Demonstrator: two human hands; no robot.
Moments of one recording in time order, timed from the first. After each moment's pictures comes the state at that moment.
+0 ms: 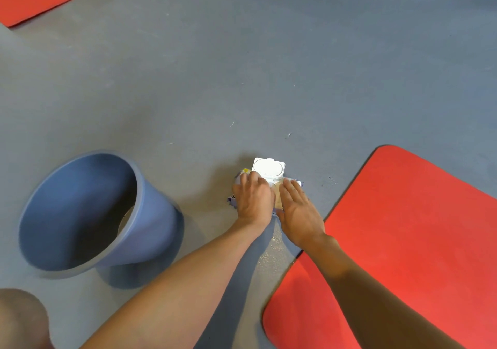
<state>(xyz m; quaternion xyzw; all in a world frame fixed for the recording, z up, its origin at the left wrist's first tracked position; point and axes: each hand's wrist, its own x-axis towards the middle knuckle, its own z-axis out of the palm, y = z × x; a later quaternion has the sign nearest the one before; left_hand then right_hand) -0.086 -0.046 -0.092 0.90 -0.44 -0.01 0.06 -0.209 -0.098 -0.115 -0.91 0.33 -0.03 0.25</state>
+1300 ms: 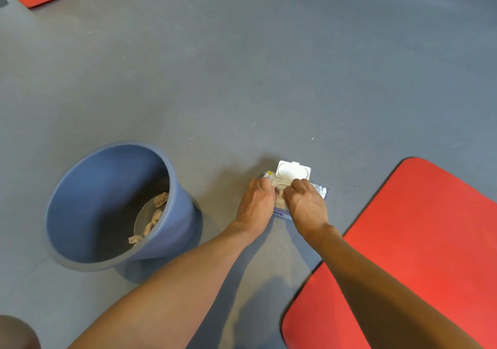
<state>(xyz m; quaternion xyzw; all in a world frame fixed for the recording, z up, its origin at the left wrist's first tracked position) -0.034 -0.011 -0.108 0.81 -0.51 0.07 0.28 -0.150 -0.097 -0.092 -0.96 0.27 0.02 0.08</state>
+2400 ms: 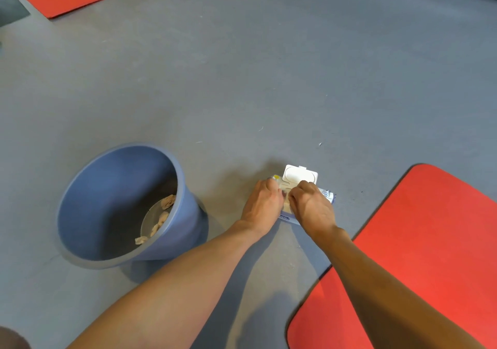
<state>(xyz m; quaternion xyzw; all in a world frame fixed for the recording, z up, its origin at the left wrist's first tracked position) -0.029 -0.012 -0.103 0.81 -0.52 0.04 0.26 -0.146 -0.103 -0.099 -0.93 0.32 -0.05 0.18</state>
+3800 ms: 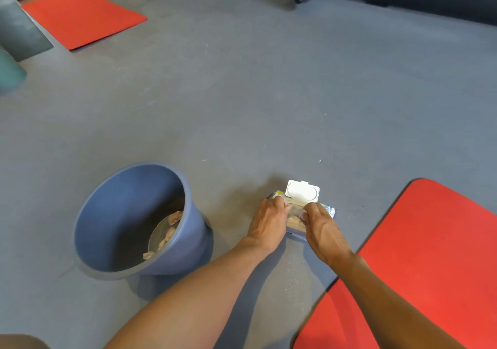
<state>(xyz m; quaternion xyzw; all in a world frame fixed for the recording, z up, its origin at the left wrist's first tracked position) -0.042 -0.005 -0.091 0.83 -0.52 -0.04 0.20 -0.180 -0.097 -0.094 -0.88 0.32 -0.13 0.31</state>
